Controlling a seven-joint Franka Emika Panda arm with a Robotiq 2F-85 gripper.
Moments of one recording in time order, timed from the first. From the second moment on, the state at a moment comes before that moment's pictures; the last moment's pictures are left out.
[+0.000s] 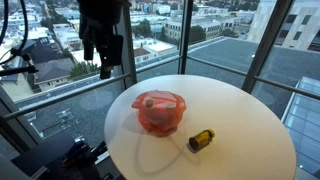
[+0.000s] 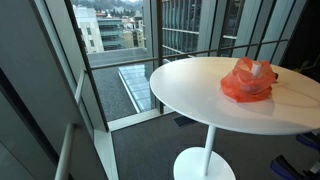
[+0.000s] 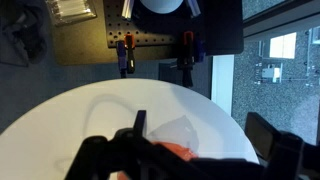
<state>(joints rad) -0.07 -0.60 -0.24 -2.31 0.02 1.43 -0.15</state>
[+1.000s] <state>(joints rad) -0.11 -0.48 -0.20 -2.23 0.01 1.58 -0.08</state>
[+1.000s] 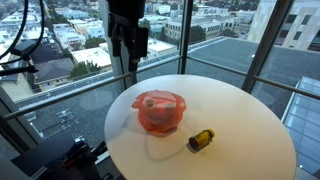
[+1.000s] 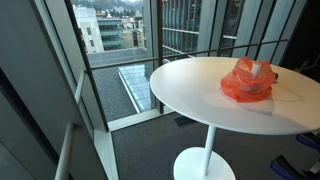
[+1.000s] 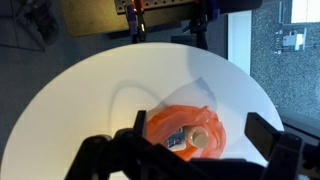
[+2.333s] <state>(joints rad) -0.22 0.00 -0.24 -2.06 -0.10 1.99 0.08</state>
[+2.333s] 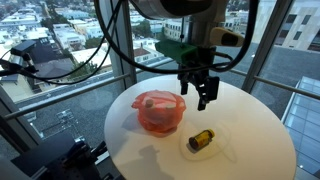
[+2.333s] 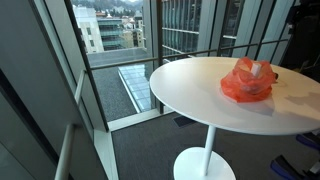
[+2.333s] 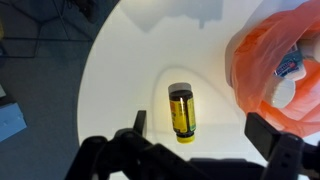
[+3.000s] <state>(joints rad) -0.22 0.05 -0.24 -2.04 -0.10 1.99 0.09</state>
